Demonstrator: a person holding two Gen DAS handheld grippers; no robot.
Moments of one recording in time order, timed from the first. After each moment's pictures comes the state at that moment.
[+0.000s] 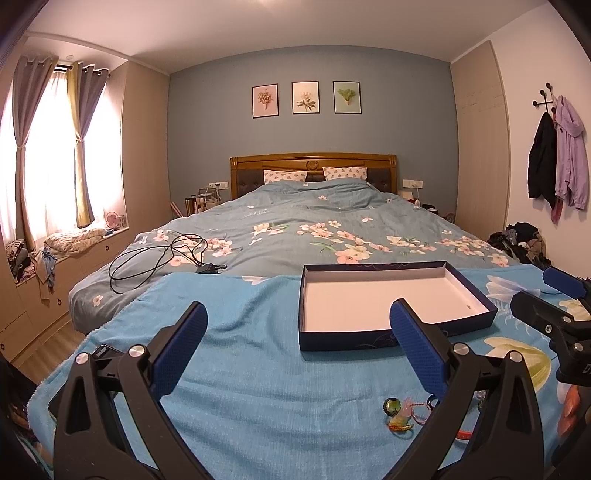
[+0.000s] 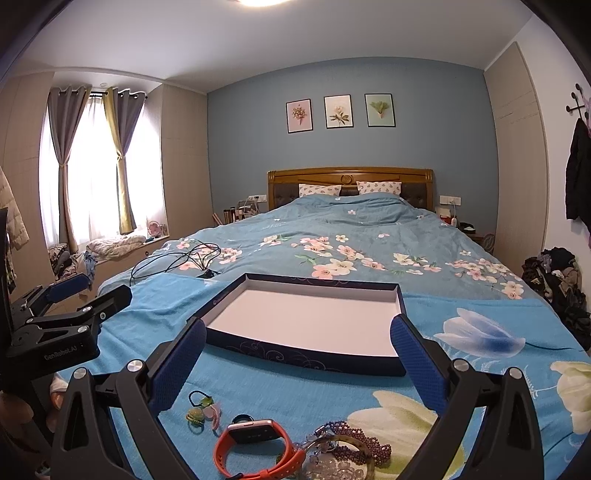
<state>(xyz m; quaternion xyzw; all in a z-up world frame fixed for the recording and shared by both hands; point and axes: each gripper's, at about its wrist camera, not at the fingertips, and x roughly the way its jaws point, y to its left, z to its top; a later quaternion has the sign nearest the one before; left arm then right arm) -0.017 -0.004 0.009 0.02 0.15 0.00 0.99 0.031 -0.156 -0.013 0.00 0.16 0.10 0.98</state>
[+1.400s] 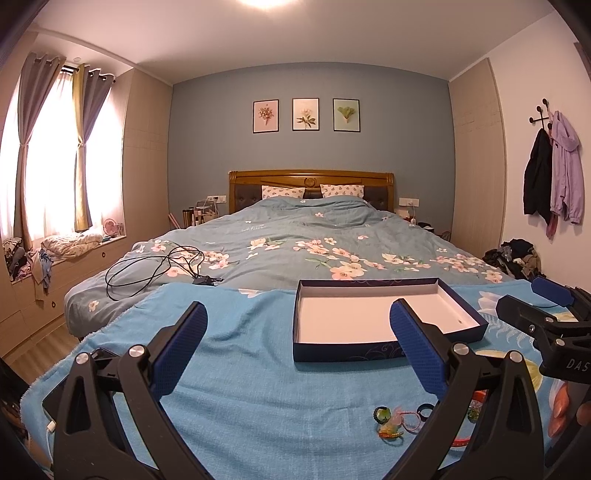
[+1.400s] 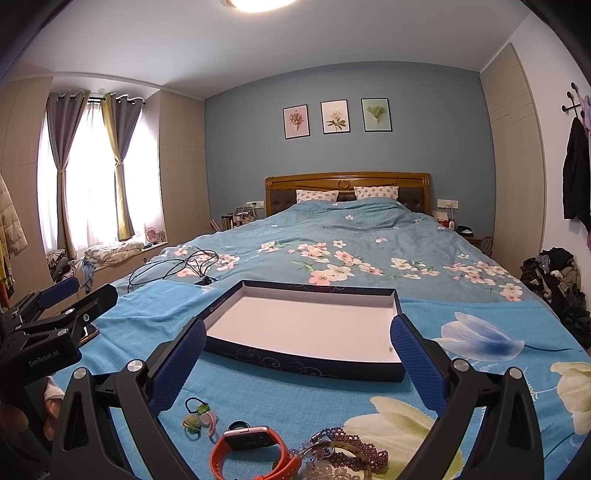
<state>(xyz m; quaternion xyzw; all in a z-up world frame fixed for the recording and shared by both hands) -0.030 -0.001 0.011 0.00 0.12 0.00 0.99 0.027 -0.158 -0.009 0.01 0.15 0.09 0.98</state>
